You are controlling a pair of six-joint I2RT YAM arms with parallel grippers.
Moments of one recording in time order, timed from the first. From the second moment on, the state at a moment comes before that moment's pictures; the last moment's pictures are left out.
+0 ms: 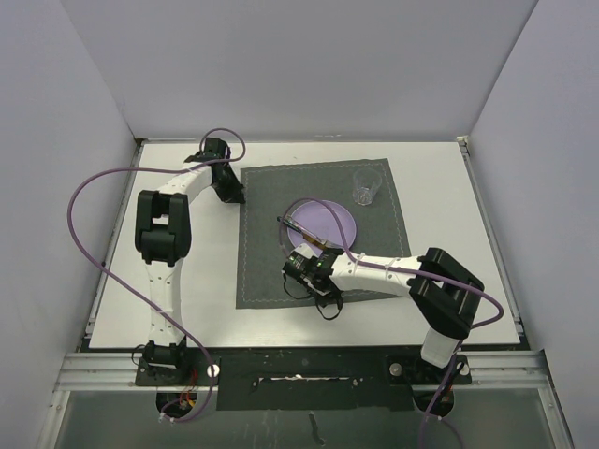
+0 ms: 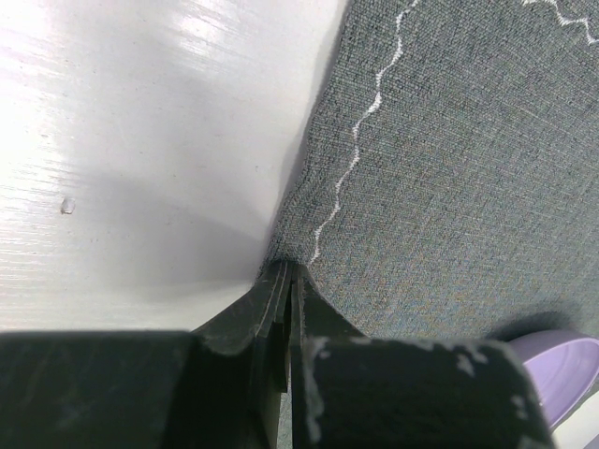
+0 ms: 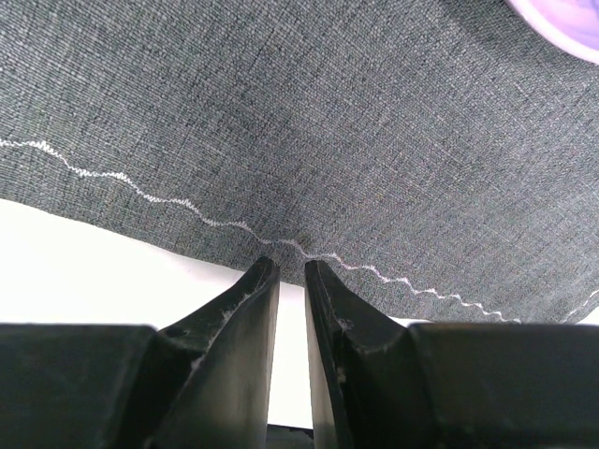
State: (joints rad) left arm -0.15 2.29 1.81 -0.62 0.14 -0.67; right arm 1.05 1.73 1.07 -0.76 0.33 0.33
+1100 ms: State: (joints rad) left arm -0.13 2.30 1.83 -0.62 0.17 -0.67; right arm 1.08 1.81 1.15 -0.75 0.28 0.33
